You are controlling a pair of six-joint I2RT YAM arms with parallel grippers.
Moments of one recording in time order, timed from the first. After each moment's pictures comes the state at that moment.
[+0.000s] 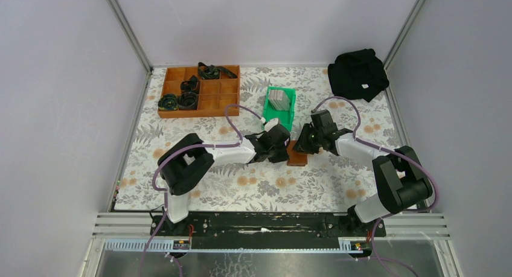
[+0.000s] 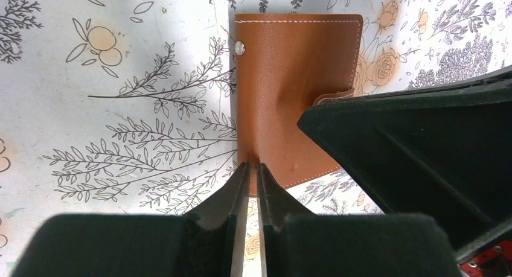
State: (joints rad) left arm -0.93 1.89 1.13 -0.13 -0.07 -1.04; right arm 0.41 1.51 0.75 -0.20 -0.20 0.70
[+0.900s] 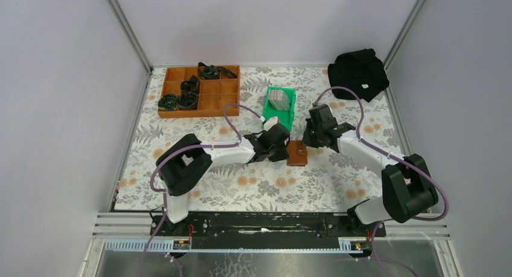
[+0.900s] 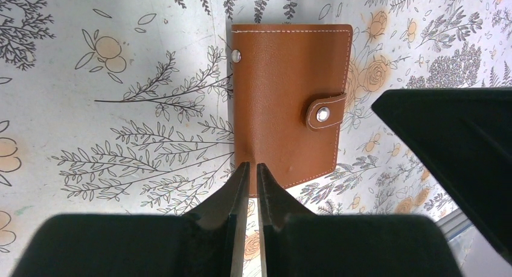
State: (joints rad) left arm -0.92 1.88 1.13 -0.13 -0.10 -1.04; right arm 0.43 1.42 0.84 -0.37 0.02 0.60
